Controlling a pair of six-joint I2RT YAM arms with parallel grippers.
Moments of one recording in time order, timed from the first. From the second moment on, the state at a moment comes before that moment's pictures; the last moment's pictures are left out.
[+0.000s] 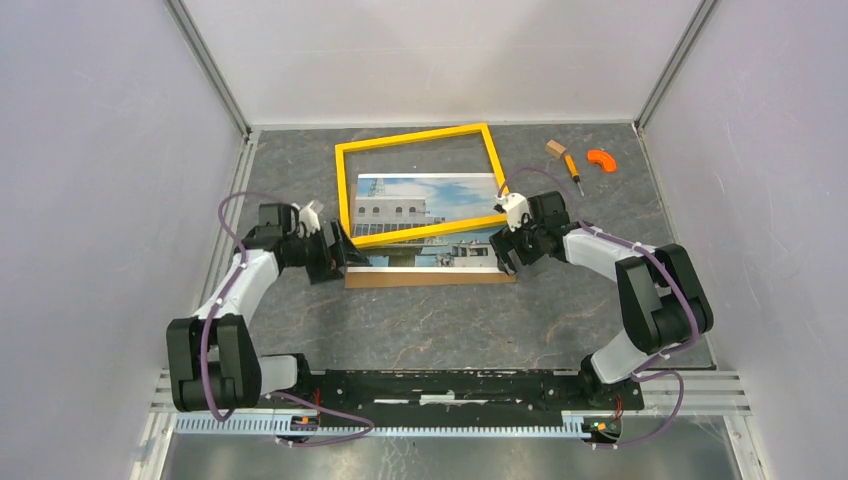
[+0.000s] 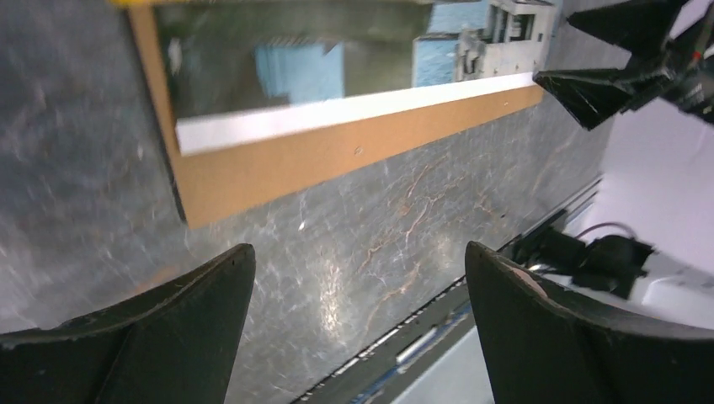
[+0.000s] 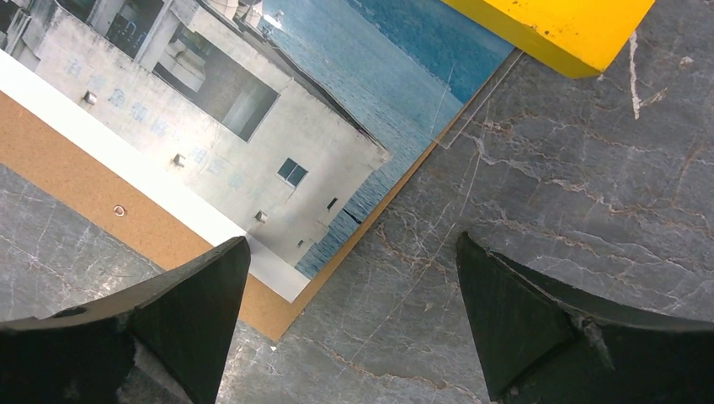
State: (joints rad) left arm 0.03 1.28 0.79 -0.55 0.69 -0.26; right arm 0.31 1.60 0.81 -0.20 -0.25 -0.28
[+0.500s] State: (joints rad) left arm 0.10 1.35 0.63 -0.27 0.69 -0.50; right arm 0.30 1.60 0.81 -0.20 -0.35 -0.31
